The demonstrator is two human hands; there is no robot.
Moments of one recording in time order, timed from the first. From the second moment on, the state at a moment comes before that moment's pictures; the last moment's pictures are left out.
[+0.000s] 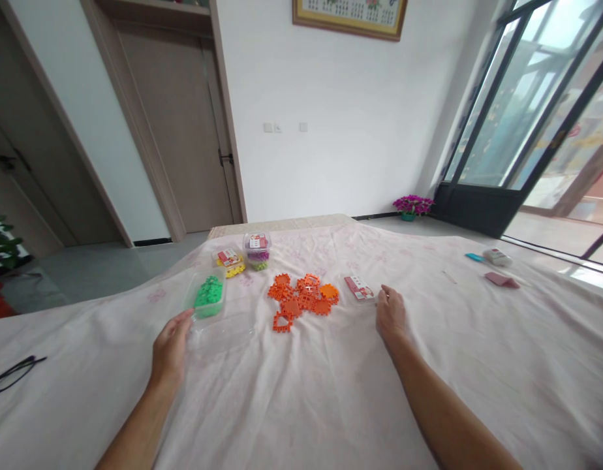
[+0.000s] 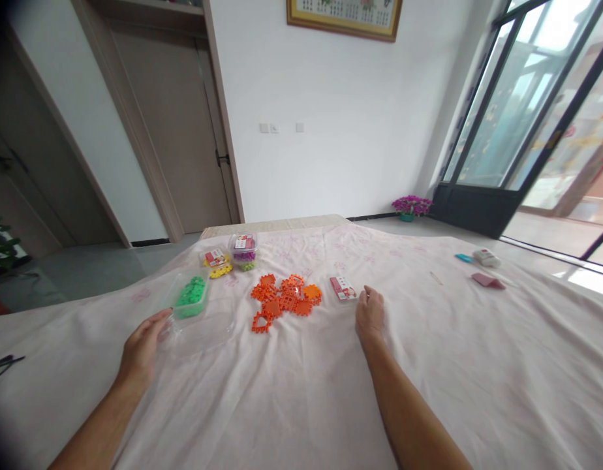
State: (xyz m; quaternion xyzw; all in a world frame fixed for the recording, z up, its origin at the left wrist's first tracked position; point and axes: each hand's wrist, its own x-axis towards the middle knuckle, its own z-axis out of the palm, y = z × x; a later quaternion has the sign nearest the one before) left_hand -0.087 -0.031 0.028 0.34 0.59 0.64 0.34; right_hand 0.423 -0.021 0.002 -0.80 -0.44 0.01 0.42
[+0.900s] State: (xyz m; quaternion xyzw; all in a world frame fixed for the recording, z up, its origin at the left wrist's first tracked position) left_hand -0.040 0.005 0.022 0.44 0.41 0.51 0.61; right_hand 0.260 0.030 0.071 -0.45 -0.88 0.06 0.16
